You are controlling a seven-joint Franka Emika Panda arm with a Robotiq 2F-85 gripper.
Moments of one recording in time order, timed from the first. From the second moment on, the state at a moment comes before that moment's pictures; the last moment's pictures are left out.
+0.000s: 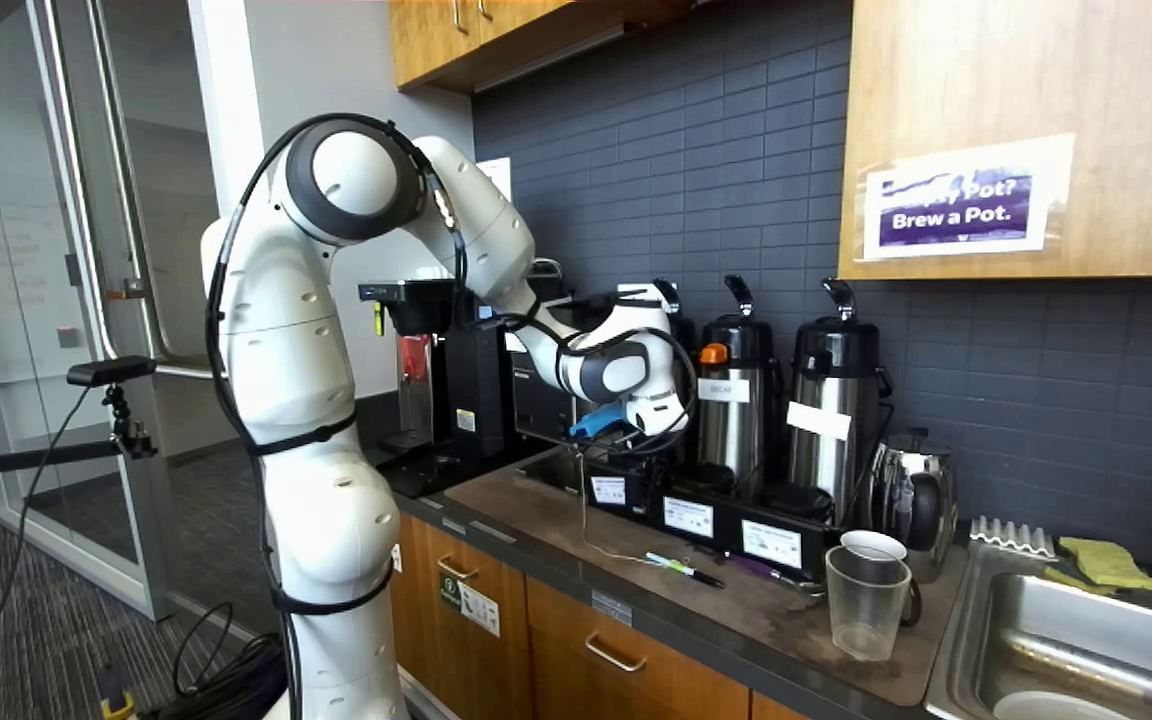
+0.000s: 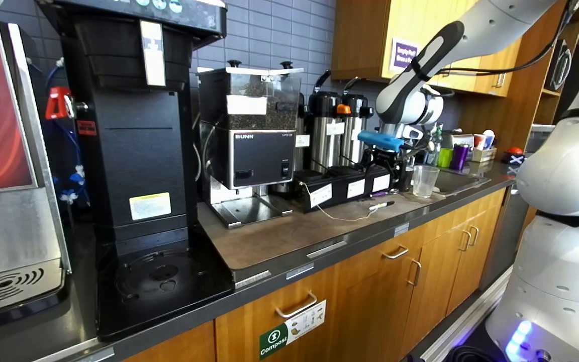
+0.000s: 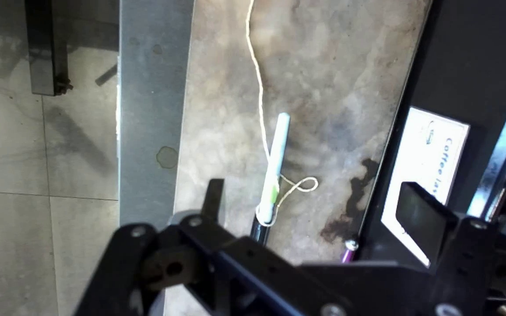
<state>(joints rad) -0.23 -0.12 -0.06 -2.51 0.04 2.52 1.13</state>
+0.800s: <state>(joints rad) -0.22 0.00 -0.09 -2.48 0.04 2.57 1.17</state>
